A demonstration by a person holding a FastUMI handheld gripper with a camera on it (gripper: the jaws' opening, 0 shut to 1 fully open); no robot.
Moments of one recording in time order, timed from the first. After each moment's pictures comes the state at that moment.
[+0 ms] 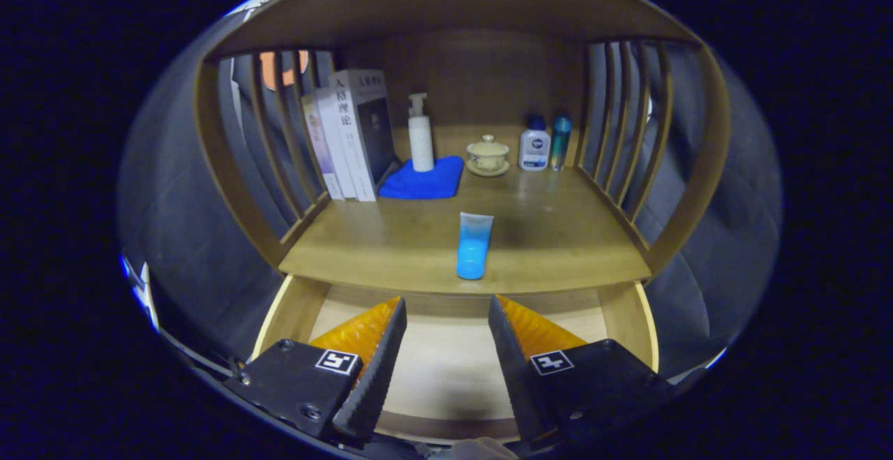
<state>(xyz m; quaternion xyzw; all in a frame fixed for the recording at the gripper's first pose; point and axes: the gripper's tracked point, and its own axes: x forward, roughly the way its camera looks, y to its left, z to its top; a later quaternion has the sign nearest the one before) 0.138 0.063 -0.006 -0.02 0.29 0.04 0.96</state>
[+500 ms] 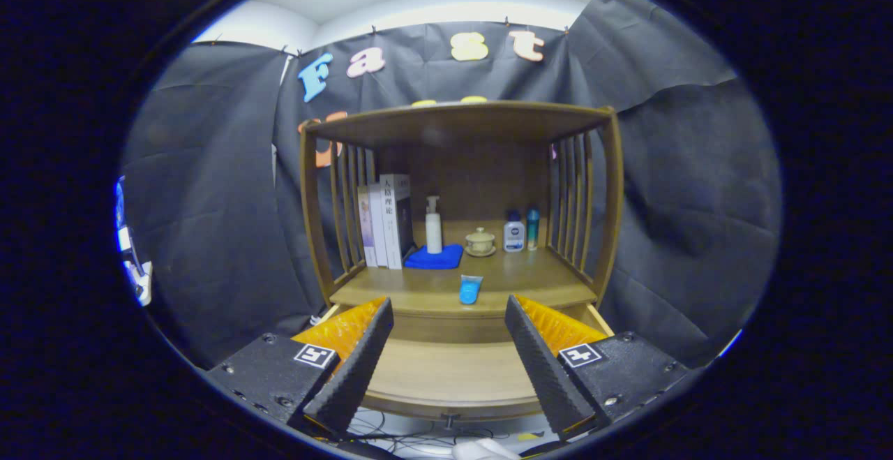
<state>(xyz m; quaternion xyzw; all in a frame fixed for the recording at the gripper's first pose) -0.003 0.064 0.054 -0.01 0.08 0.06 0.99</state>
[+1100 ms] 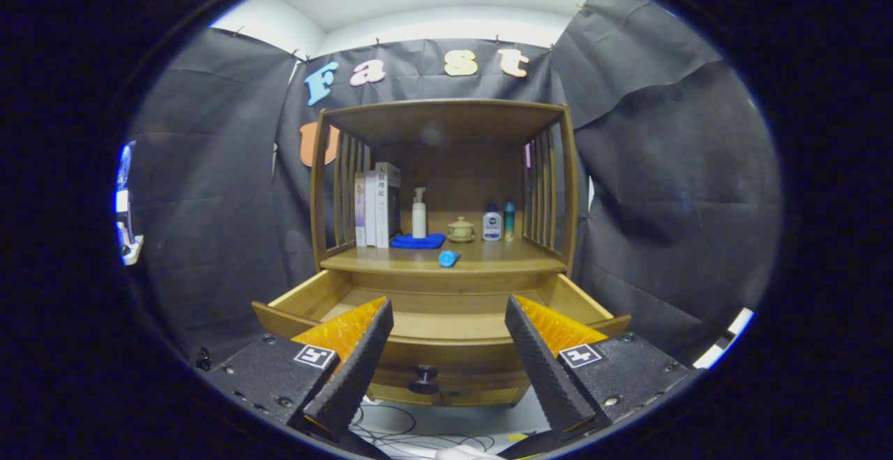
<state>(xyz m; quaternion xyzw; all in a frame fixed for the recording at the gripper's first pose) -0.060 0.021 -0.044 -0.02 0.06 0.02 1.00</state>
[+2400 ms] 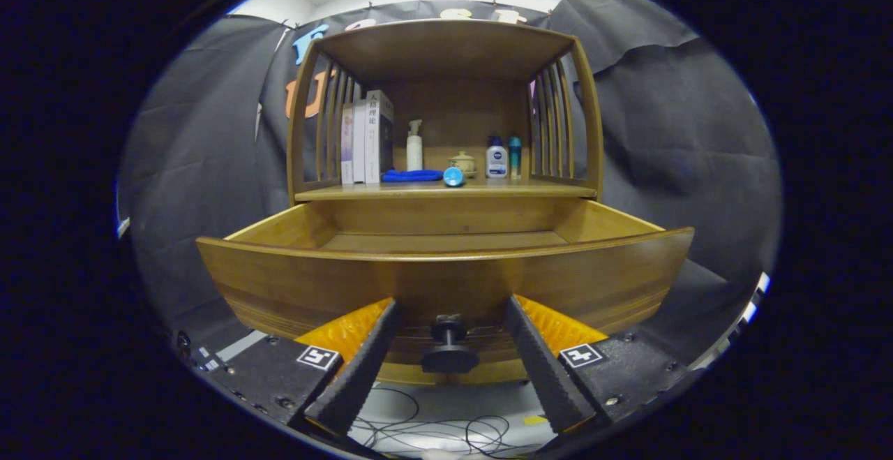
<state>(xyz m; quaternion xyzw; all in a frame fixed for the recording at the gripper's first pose) 0.012 0.040 -0.153 0.00 0.14 0.01 0.99</state>
